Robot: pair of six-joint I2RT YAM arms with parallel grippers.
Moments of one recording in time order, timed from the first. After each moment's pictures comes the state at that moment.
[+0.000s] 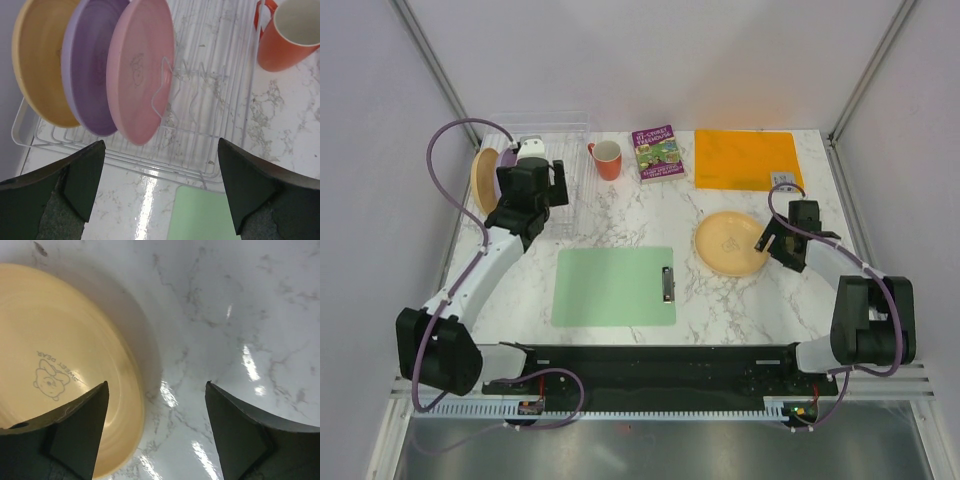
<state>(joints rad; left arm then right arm) -0.27 1.26 1.06 -0.29 -0.48 -0.15 -0.05 1.46 0.74 -0.28 0.00 0.51</state>
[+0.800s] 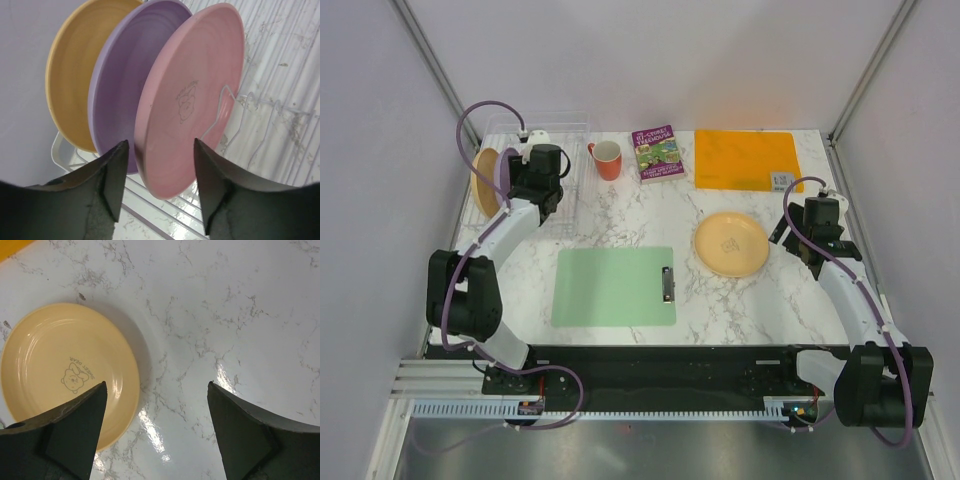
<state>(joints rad) -0.22 1.60 1.19 -0.15 -0.76 -0.03 -0.05 1.12 0.77 -0.43 0.18 0.44</state>
